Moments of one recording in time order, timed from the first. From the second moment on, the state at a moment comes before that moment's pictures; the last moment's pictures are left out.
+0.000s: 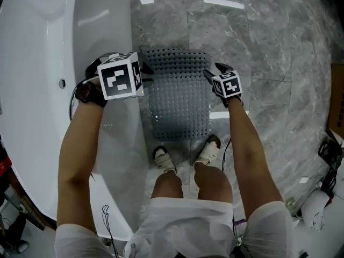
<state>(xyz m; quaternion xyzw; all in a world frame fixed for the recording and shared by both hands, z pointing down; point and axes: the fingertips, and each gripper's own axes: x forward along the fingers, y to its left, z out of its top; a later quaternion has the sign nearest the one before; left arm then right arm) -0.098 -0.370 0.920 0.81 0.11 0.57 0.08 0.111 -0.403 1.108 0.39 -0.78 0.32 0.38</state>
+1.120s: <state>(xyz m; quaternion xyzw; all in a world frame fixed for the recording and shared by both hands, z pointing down) -0.107 -0.352 0.931 0.77 0.18 0.60 0.09 0.134 -0.442 1.276 0.41 -0.69 0.45 0.40</state>
